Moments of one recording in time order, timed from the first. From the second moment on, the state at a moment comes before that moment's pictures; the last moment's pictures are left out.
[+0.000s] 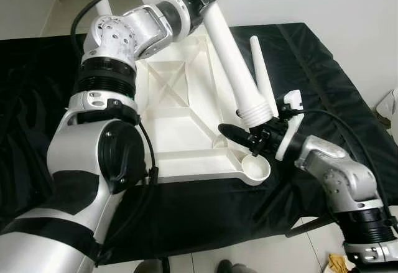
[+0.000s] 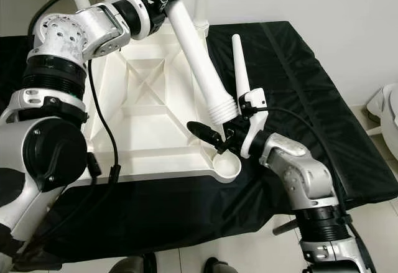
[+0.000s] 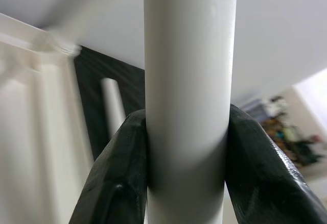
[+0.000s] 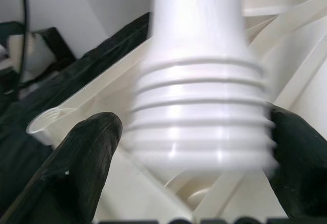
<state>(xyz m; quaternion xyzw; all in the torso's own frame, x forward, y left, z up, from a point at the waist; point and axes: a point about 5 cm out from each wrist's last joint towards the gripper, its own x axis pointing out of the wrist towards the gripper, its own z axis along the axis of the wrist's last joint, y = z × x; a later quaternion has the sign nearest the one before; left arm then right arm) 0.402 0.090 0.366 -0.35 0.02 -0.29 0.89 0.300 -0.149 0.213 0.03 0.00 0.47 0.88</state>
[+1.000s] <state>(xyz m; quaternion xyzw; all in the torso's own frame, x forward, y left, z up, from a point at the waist) 0.362 0.046 0.372 -0.14 -0.04 -0.36 0.92 0.335 -0.156 0.264 0.07 0.04 0.48 0.88</state>
